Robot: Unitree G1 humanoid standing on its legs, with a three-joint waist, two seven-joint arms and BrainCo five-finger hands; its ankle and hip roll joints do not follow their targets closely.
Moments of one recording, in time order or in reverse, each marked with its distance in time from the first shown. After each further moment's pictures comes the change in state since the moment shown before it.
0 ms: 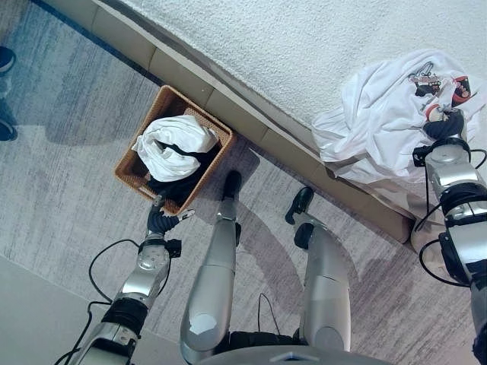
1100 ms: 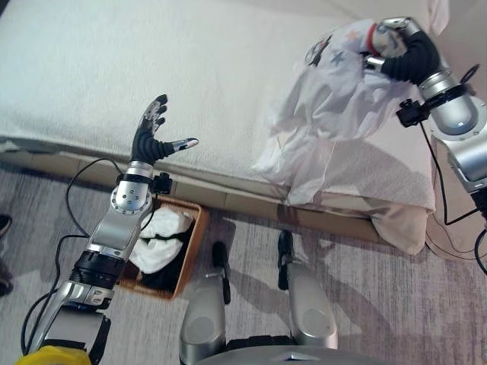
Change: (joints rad) left arm -0.286 0.226 0.032 -0.366 0.001 -0.037 -0.160; right arm 0.091 -0.255 0.134 -0.937 0.053 -0.079 0.251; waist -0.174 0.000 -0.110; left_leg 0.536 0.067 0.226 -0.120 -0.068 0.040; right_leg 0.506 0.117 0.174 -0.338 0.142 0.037
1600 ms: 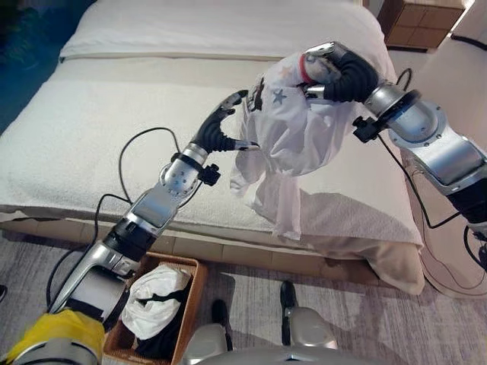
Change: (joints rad) left arm -0.244 -0.079 -0.313 0.027 0.032 0.040 -0.106; right arm -0.104 0.036 0.214 -0.146 0.138 0.006 0.116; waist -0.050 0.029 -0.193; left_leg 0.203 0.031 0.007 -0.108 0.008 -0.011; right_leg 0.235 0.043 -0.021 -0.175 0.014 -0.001
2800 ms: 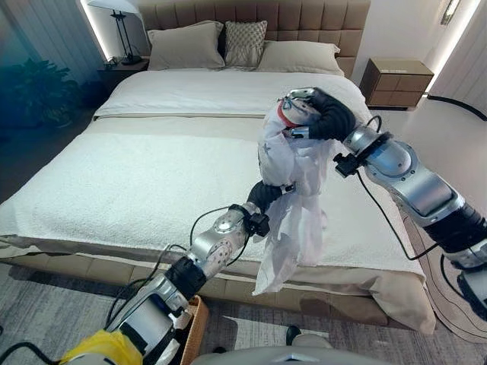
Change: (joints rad) left arm 0.233 -0.319 -0.140 0.096 -0.666 0.093 -0.075; right arm 0.299 0.137 -0.171 -0.085 0.065 0.010 -0.033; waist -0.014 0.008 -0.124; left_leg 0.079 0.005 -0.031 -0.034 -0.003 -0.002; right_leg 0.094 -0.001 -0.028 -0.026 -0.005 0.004
